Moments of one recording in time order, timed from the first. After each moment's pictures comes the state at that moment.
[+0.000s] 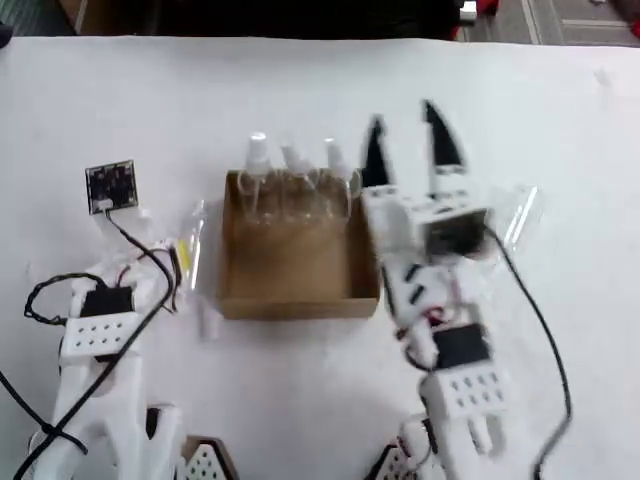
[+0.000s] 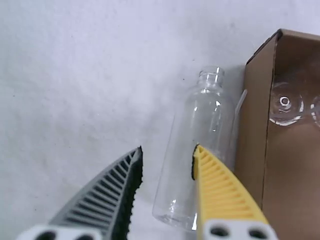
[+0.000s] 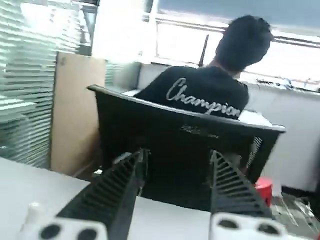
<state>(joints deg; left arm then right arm) -13.9 -41.9 67.4 36.4 7.4 -15.5 -61.6 65.1 -6.8 10.1</state>
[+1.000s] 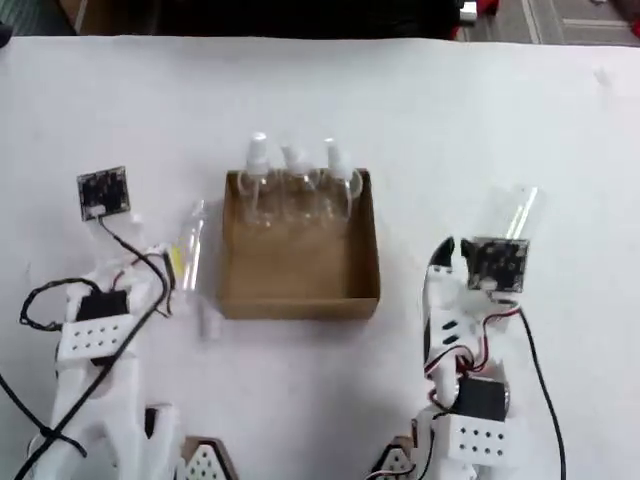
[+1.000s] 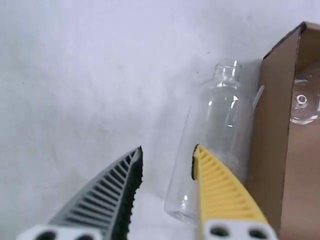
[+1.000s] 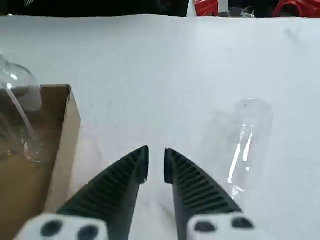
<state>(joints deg) -16.3 -41.9 69.2 35.9 7.4 4.7 -89.6 90.7 30.4 6.2</state>
